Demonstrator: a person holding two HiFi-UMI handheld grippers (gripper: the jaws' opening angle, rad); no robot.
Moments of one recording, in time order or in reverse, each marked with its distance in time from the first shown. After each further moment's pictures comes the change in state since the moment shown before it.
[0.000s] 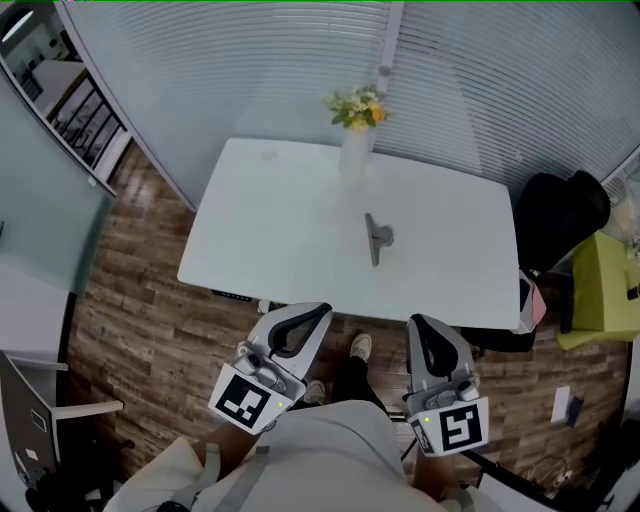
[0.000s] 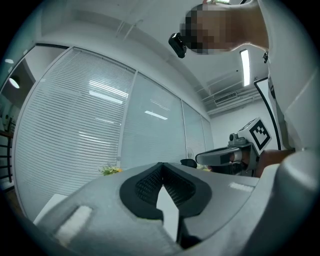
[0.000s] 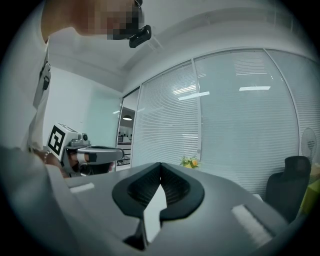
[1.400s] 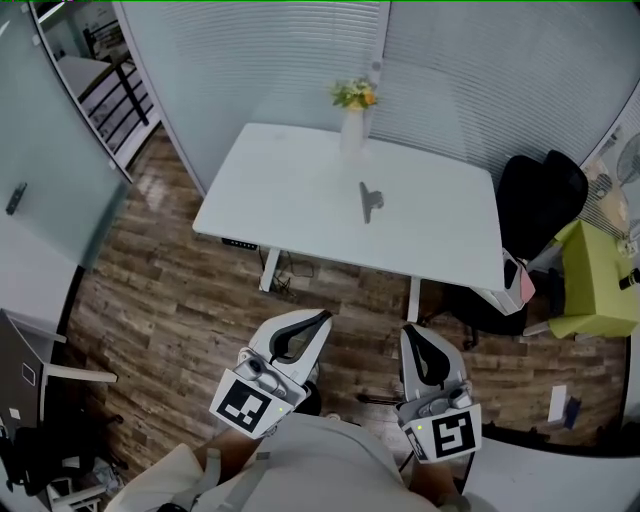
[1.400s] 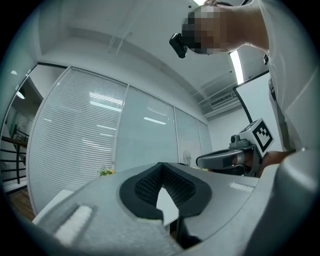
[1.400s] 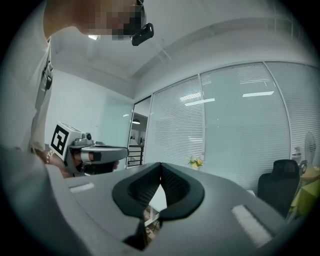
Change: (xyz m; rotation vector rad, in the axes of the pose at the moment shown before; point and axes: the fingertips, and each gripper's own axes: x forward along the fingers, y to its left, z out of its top) left arm -0.131 -0.193 0.033 0.038 -0.047 0.044; right arm -0.216 0.089 0.014 -0.032 -0.049 0.067
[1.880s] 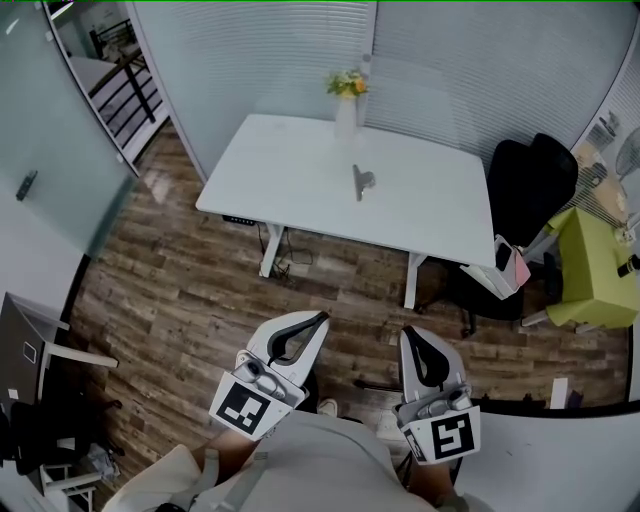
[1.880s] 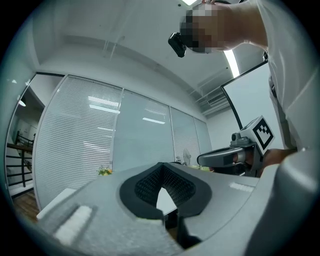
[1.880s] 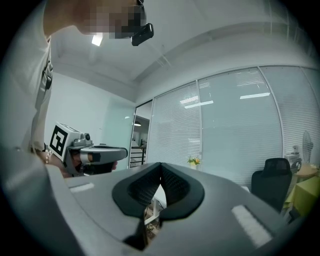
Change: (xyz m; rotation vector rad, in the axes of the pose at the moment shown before) left arm -0.053 -0.106 0.008 0.037 0.010 0.024; right arm -0.115 0.025 -0.001 0.007 -0.019 0.002
